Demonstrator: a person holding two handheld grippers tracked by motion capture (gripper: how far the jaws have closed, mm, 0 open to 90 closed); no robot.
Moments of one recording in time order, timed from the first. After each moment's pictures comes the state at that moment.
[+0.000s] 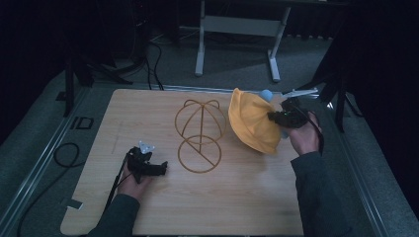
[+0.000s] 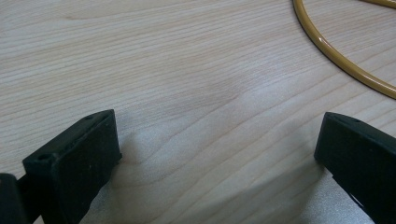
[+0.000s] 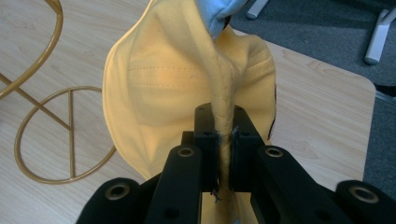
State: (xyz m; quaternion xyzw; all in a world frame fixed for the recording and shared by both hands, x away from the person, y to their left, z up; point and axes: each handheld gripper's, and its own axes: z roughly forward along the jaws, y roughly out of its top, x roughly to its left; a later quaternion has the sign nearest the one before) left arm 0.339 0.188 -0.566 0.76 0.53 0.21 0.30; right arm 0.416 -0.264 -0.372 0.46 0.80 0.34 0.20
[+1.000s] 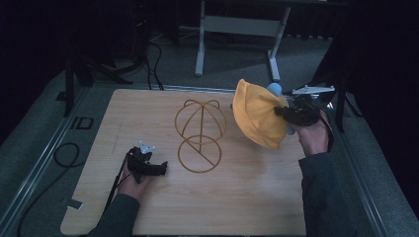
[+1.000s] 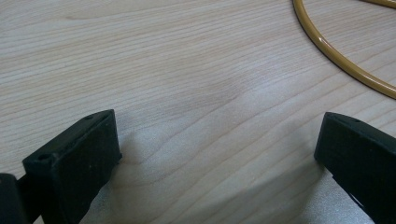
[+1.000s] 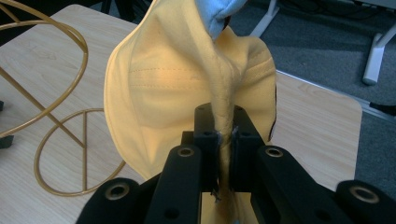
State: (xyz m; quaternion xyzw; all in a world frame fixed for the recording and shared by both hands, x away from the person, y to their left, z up) left arm 0.339 0.188 -0.566 0.76 0.53 0.21 0.30; right arm 0.403 -0.280 -0.349 0.45 0.78 0.39 0.21
